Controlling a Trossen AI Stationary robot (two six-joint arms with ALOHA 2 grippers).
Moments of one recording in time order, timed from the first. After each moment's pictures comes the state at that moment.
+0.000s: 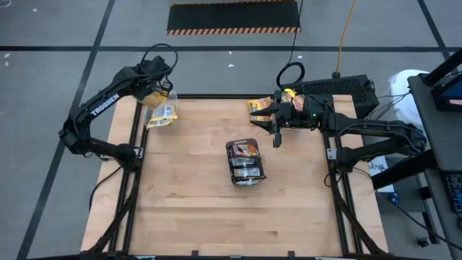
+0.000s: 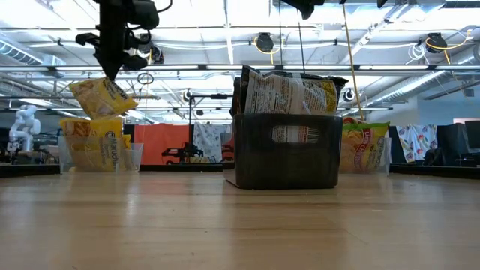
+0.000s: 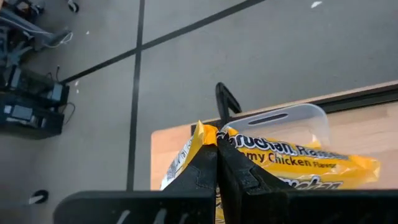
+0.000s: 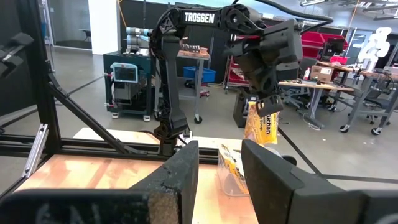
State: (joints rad) left arm 0.84 1.32 1.35 -1.19 -0.71 -0.35; right arm -0.23 1.13 0.90 0.22 -0.18 -0.10
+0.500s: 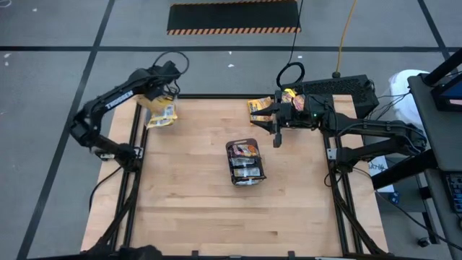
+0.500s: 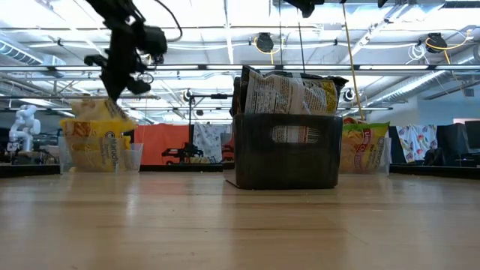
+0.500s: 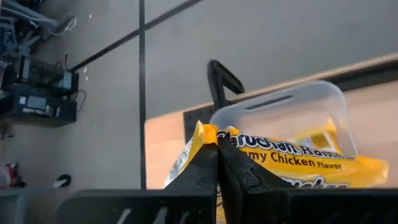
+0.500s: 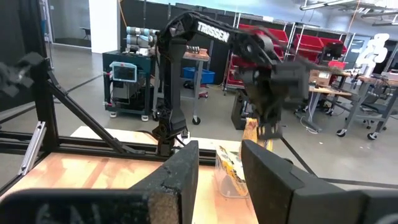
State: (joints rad) left arm 0.87 1.44 1.26 -1.10 -0.71 -0.34; right arm -0.23 1.12 0.90 0.22 -0.18 -0.12
